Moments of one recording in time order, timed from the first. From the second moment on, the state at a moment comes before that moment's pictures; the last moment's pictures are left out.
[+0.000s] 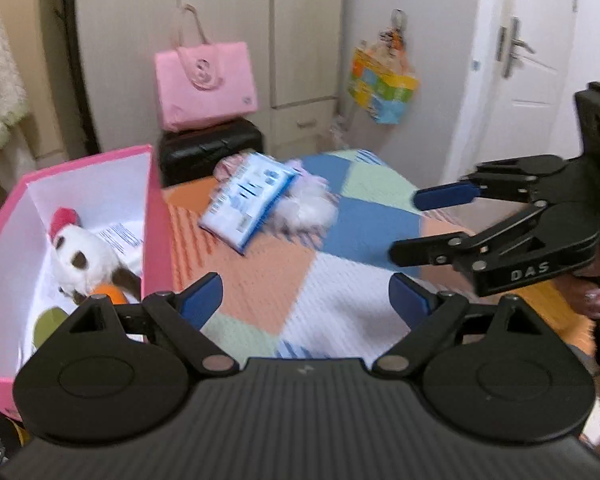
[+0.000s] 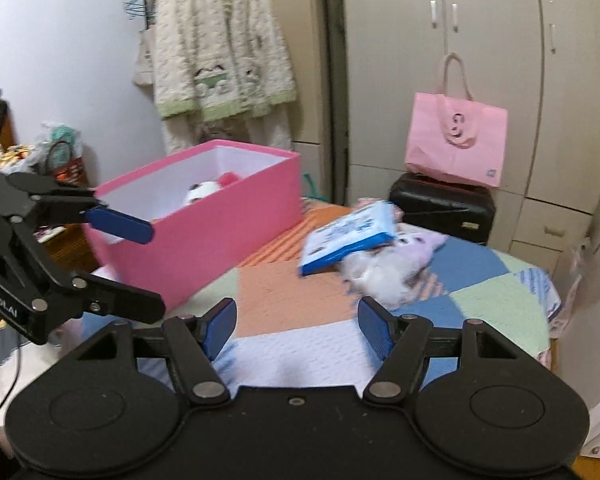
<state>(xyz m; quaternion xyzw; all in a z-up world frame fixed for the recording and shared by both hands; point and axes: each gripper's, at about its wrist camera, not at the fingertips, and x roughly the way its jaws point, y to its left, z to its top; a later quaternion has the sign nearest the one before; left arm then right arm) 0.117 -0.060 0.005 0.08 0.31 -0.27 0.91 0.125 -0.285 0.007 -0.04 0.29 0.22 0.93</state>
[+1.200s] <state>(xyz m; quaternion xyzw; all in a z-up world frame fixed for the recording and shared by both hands) 0.263 -0.086 -0.106 -0.25 0.29 -0.06 0.92 0.322 -0.285 -0.040 0.02 0.36 0.22 0.91</state>
